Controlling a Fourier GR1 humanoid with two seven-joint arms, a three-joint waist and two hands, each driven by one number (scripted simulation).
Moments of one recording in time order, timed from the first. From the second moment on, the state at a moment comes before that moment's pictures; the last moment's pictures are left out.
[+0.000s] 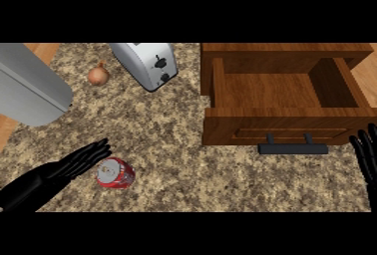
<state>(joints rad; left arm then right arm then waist) 0.11 0.27 0.07 -1.84 0.37 -0.86 0.11 0.28 -0.08 -0.15 -2.09 -0.06 0.13 0.04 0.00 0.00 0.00</state>
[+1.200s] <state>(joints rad) -0.04 0.29 0.12 -1.30 -0.13 -0.79 -0.40 0.25 -0.05 -0.17 -2.05 -0.03 0.16 0.02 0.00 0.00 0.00</state>
